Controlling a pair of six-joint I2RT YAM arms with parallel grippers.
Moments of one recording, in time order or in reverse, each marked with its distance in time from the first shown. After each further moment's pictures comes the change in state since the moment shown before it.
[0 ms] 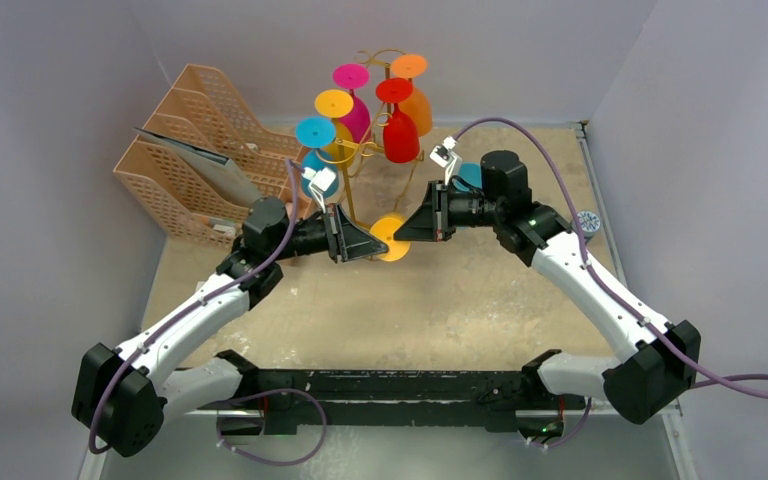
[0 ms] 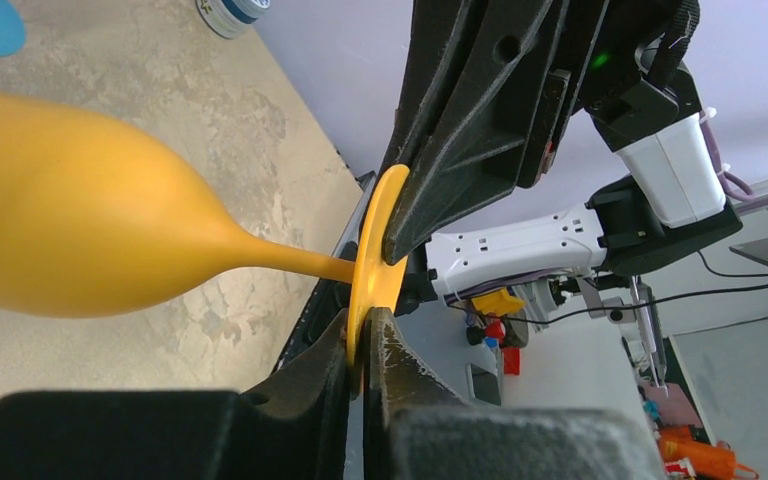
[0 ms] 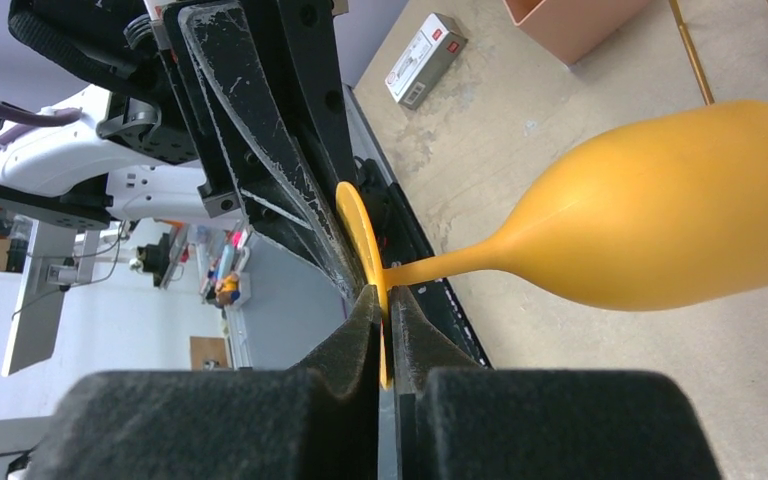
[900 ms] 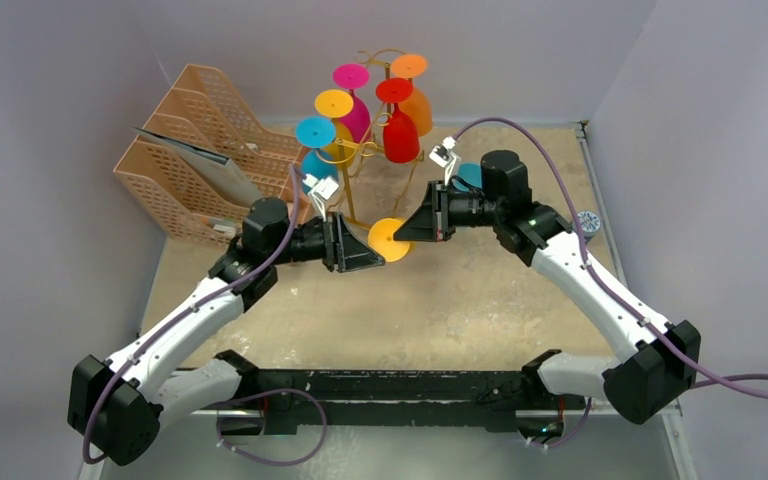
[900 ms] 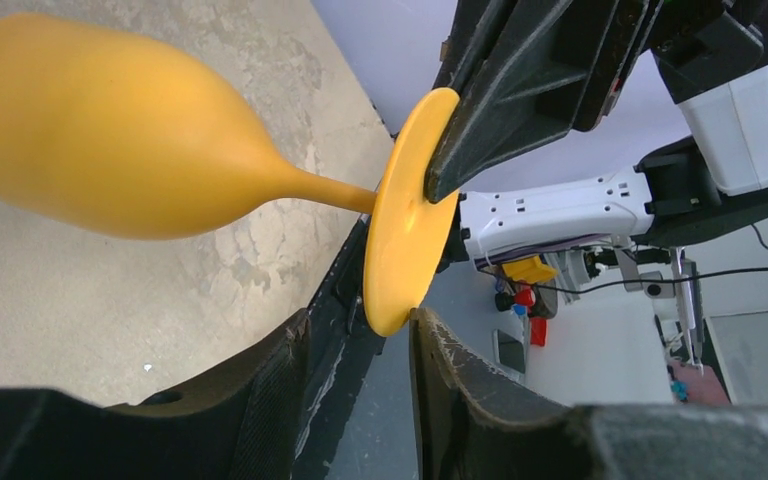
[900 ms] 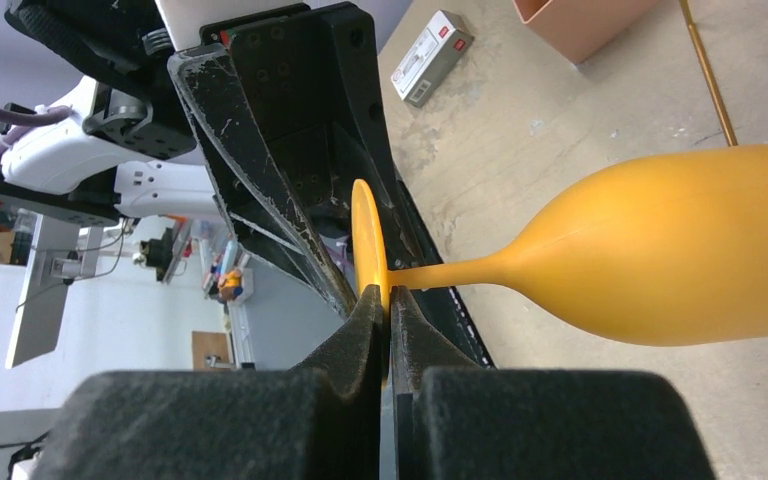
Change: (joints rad) left arm 0.000 -0.048 0.037 -0.248 0.013 0.134; right arm 0.000 0.000 0.002 0.003 -0.019 -0.003
